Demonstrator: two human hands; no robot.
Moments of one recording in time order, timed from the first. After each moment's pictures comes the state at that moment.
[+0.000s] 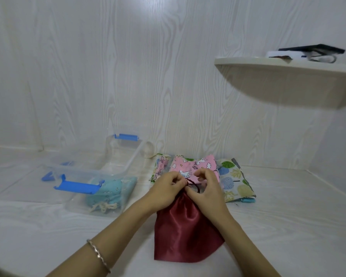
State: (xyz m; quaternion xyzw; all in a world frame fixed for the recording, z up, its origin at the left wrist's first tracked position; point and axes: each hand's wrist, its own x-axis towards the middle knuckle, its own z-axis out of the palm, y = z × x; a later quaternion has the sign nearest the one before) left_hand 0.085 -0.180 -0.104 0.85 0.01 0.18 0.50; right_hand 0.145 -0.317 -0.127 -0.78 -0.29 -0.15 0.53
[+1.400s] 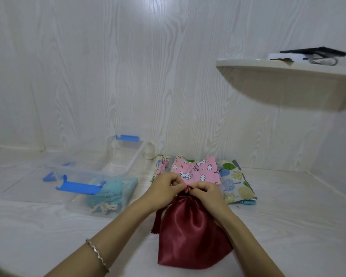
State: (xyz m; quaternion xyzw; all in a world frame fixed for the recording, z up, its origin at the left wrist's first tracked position) left_hand 0.084 -0.171 -0.102 0.86 0.01 0.17 0.48; right_hand 0.138 -0.321 -0.113 -0.73 -0.26 0.10 0.63
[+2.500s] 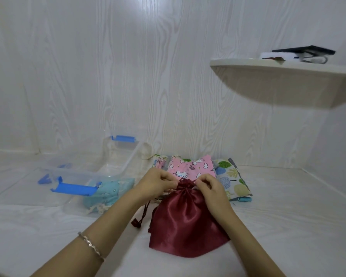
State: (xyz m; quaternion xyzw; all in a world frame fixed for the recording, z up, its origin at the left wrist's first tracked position) left_hand 0.077 -0.163 -0.083 0.81 0.08 0.09 0.57; right_hand 0.155 -0.333 -0.123 -0.76 -0.26 -0.07 0.59
